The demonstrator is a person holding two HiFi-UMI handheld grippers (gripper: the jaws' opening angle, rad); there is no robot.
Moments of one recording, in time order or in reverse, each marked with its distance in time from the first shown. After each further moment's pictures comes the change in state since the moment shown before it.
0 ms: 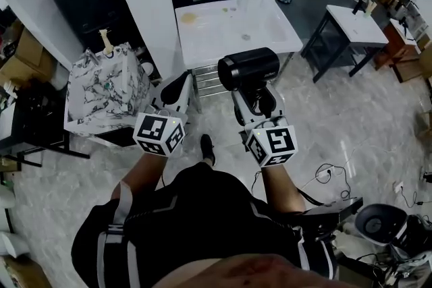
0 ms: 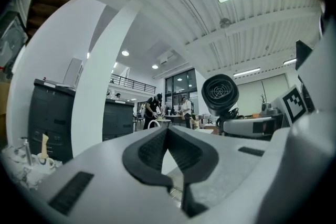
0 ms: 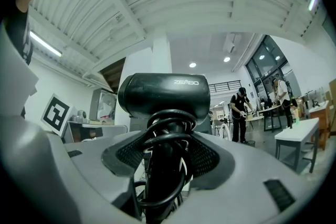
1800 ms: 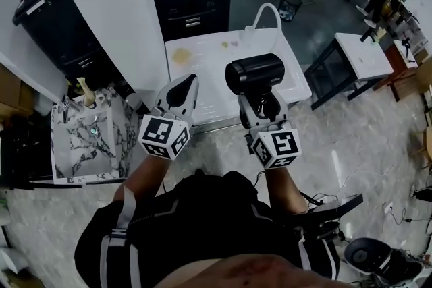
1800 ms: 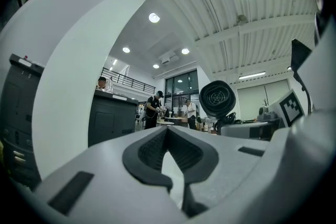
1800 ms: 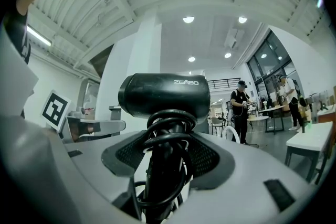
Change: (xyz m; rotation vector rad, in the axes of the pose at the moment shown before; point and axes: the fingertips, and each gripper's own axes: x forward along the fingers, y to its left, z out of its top) left arm 0.249 0.157 -0.006 -0.048 -0.017 -0.039; right arm 0.255 -0.148 -0.022 -0.025 0.062 -0.032
